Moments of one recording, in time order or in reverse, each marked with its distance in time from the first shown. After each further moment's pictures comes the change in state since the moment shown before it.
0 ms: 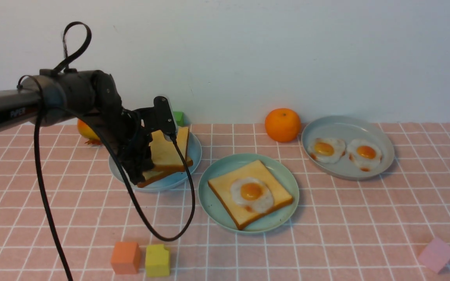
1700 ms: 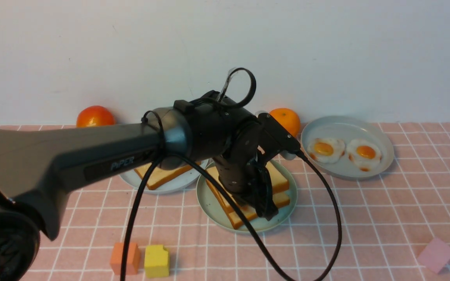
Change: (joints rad) right arm 0.000 -0.340 0.179 0.058 0.000 0.083; left arm -0.507 -0.076 0.010 0.293 0.034 -1.025
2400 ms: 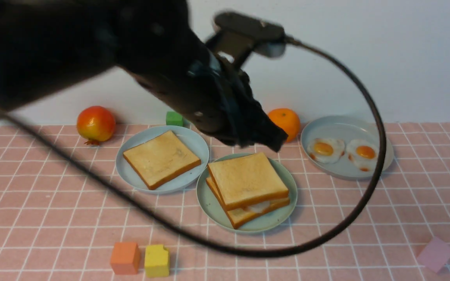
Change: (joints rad) right arm 0.000 -0.015 0.001 0.016 0.000 0.000; left arm 0.000 -0.576 0.105 -0.254 0.119 -0.090
